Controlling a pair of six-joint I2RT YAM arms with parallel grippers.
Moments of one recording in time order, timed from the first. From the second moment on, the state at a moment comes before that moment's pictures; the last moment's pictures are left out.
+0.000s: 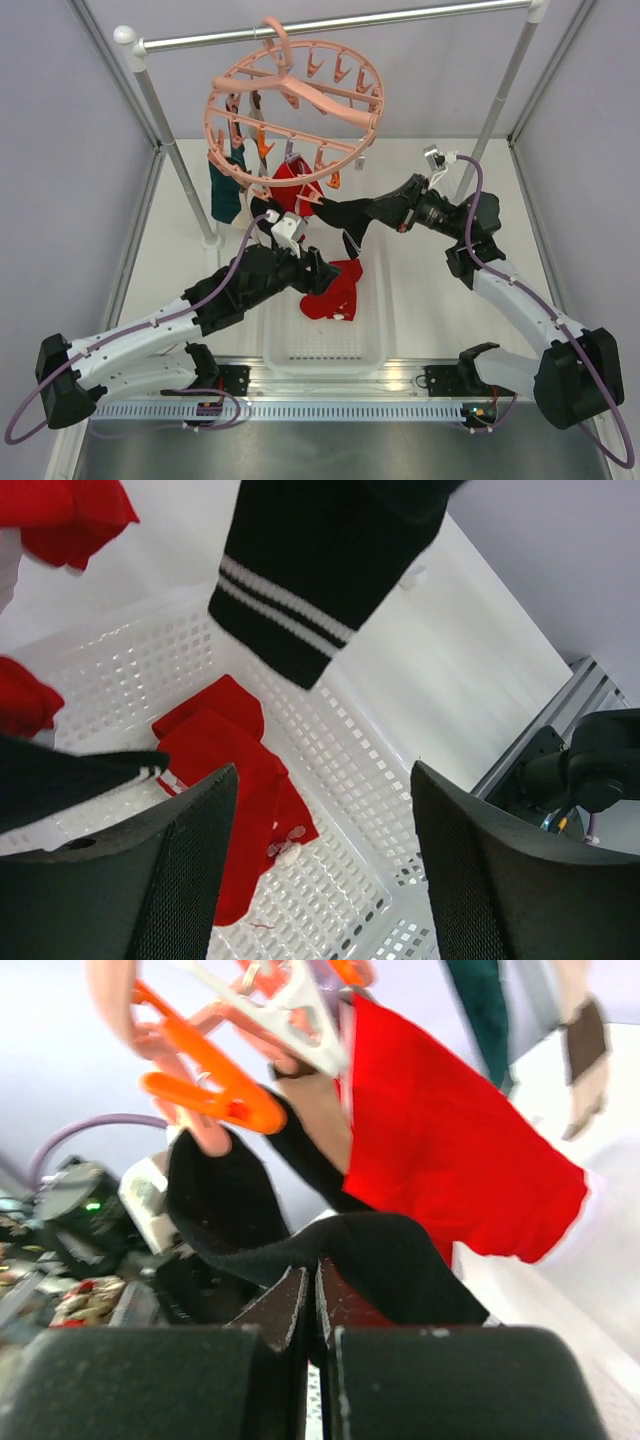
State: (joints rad) left arm -1.00 0.93 0.73 -0.07 -0.15 -0.45; right arm 0.33 1.14 0.76 0.65 -0.81 0.83
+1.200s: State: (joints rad) left arm -1.08 1.17 0.74 0.26 -0.34 -0.43; right arm 0.37 1.39 0.61 1.28 -0.92 1.59
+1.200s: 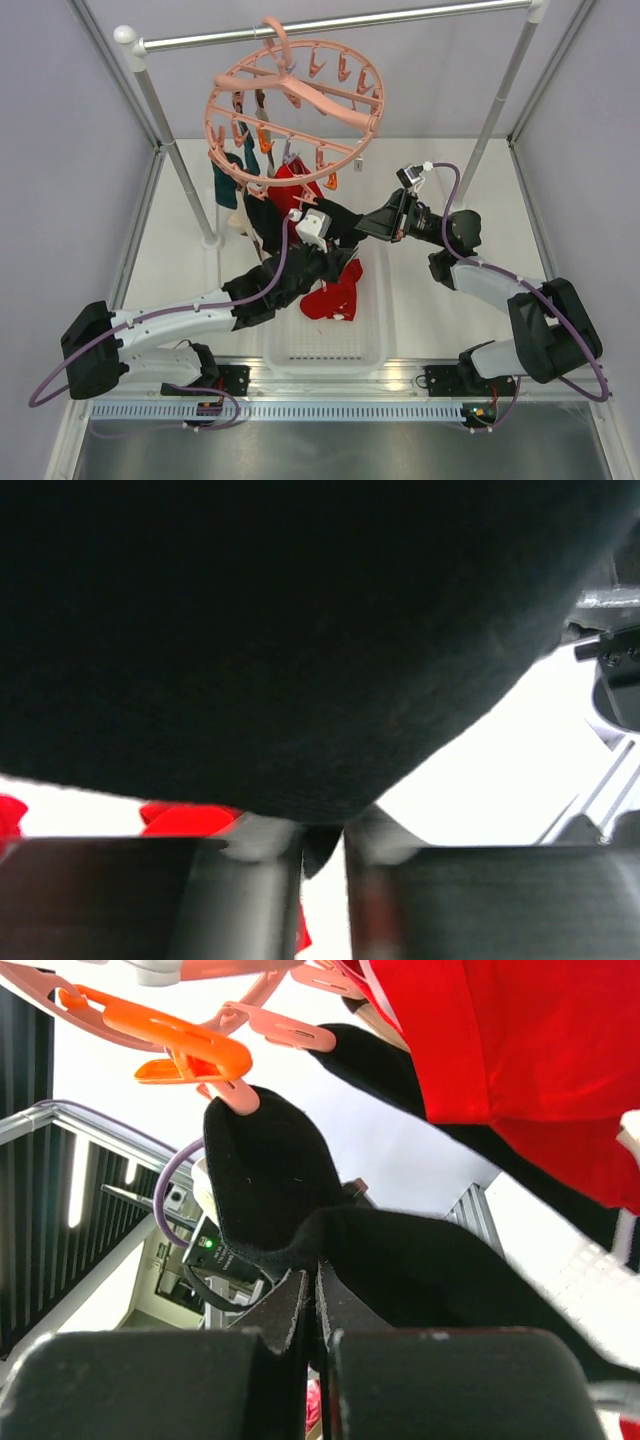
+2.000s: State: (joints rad) left arm -1.12 1.42 0.89 0.16 -0.34 -0.46; right arm 0.49 0.97 0.82 0.26 -0.53 0.61
